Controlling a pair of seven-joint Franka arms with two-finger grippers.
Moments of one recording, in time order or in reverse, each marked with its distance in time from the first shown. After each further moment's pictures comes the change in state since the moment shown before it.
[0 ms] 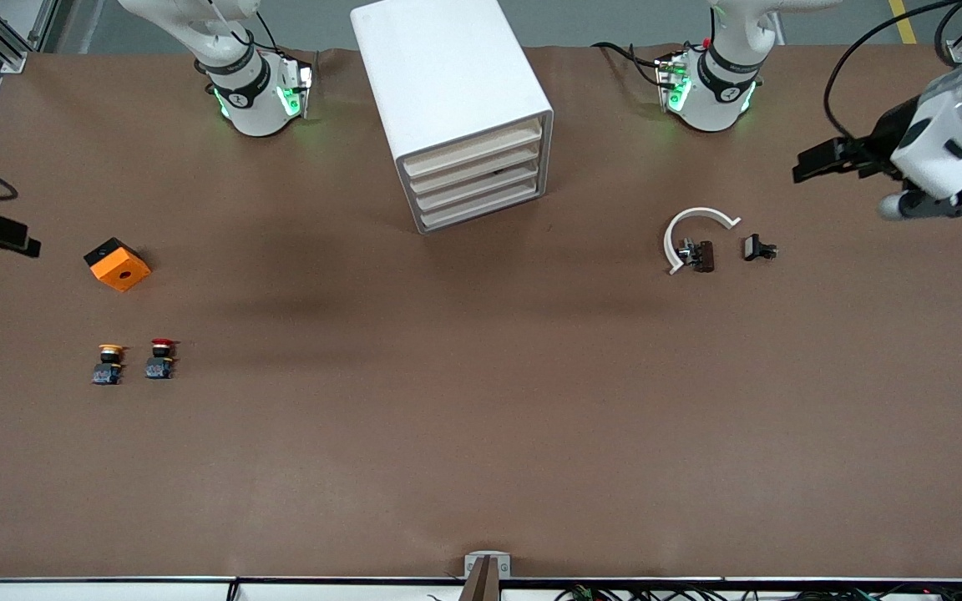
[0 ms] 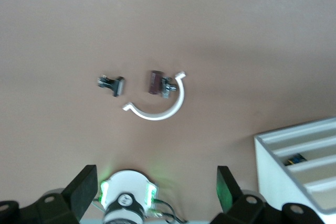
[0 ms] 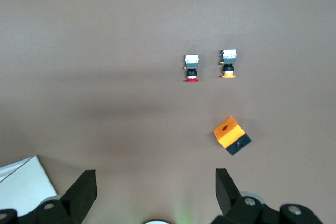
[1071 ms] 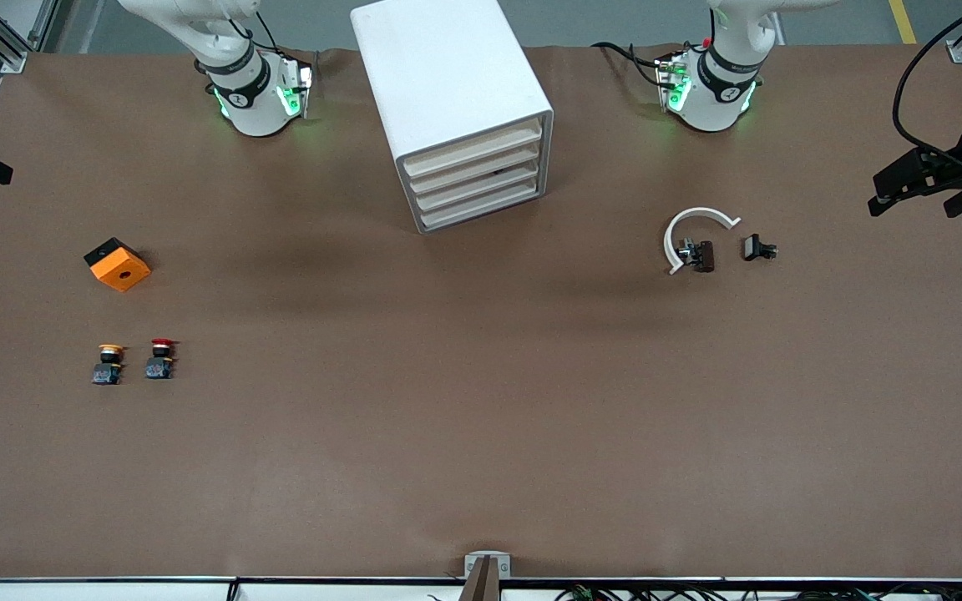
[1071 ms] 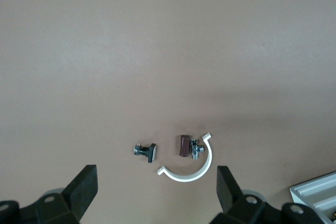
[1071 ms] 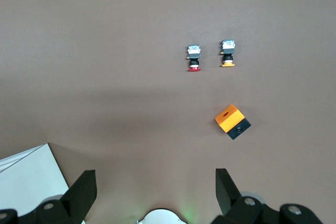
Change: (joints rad) left arm 0.048 0.090 -0.002 0.150 0.071 0.142 0.166; right arm 0.004 -0.179 -0.009 -0.136 0.008 0.001 0.004
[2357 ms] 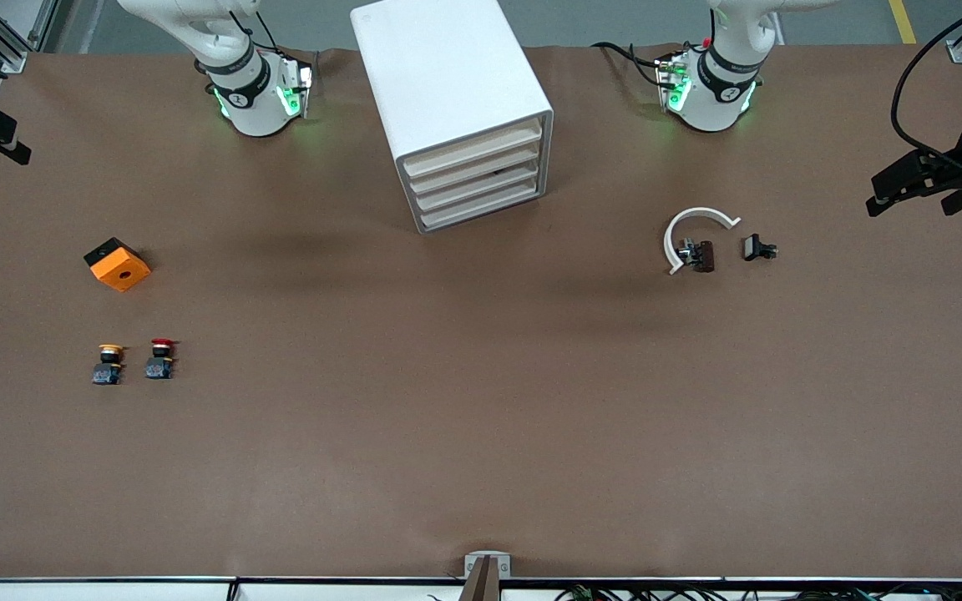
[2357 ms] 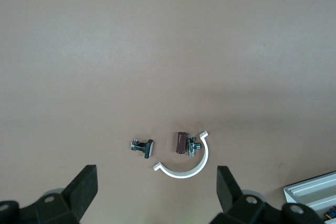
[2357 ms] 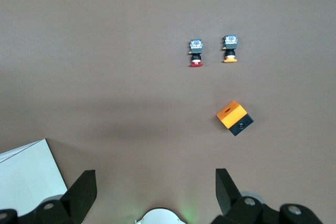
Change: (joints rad) left arm -0.001 0.004 -0.004 0.018 0.000 -0.019 -0.043; right arm 0.020 -0.115 -0.008 -0.155 -0.013 0.056 0.003
